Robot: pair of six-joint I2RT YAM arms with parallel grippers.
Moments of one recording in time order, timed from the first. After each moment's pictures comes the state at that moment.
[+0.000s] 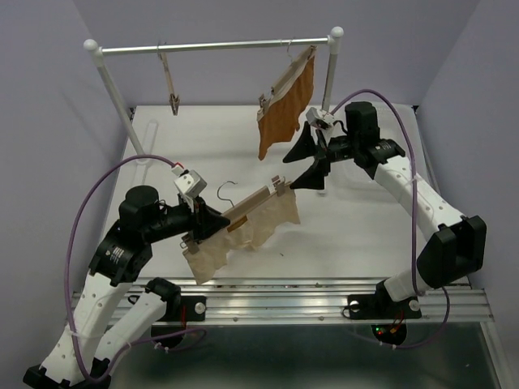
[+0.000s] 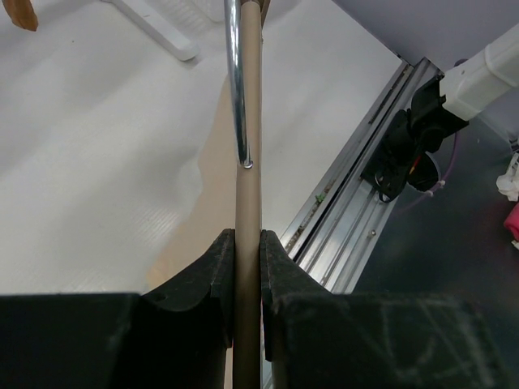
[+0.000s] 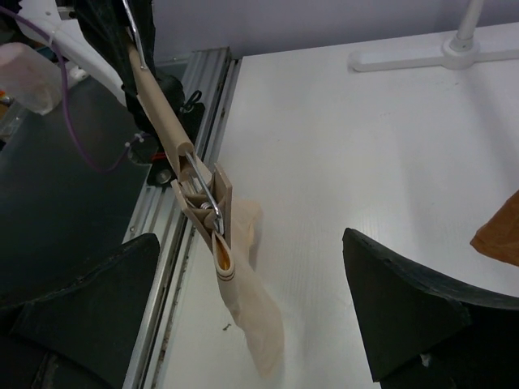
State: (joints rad) left arm -0.44 0.62 0.90 -0.63 0.62 -0.15; right arm 0.36 1.48 1.35 -0.35 -1.34 -0.31
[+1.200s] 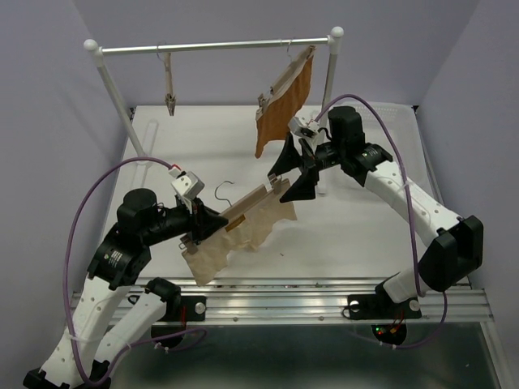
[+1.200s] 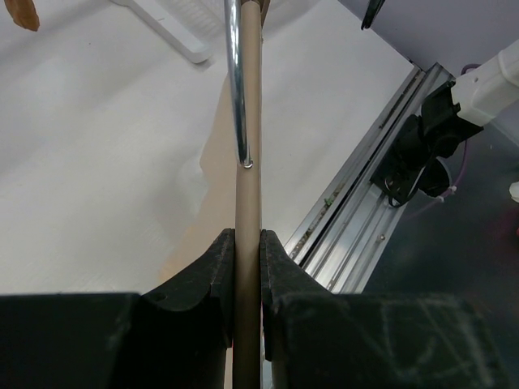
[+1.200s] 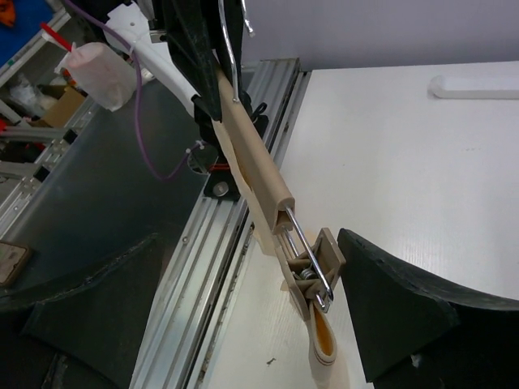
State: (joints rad) left arm -0.44 0.59 0.89 -0.63 0.58 -0.14; right arm 0.49 1.49 1.36 -0.28 -1.39 -0.18
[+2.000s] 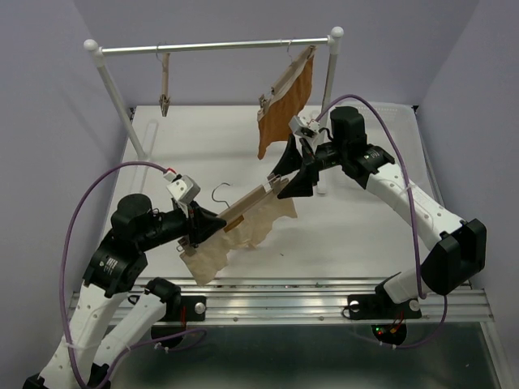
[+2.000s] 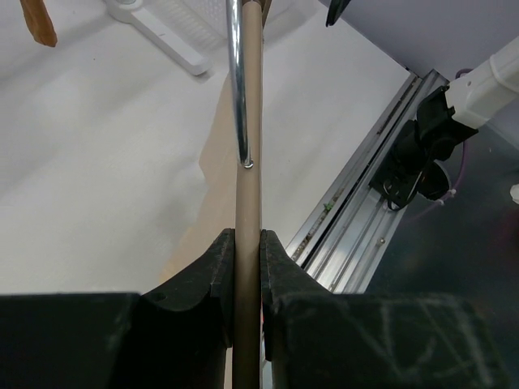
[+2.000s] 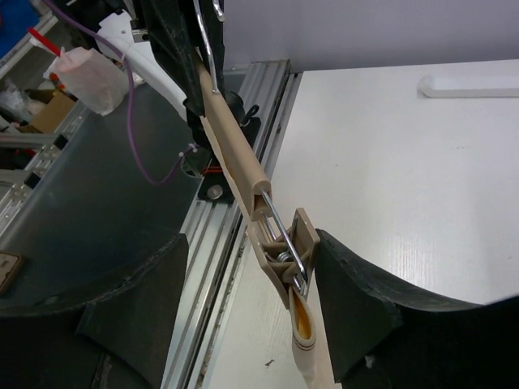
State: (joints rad) left arm -0.44 0.55 0.89 -0.64 0.57 -0.14; right arm 0.50 1.46 1.34 -0.23 -1.36 -0.14
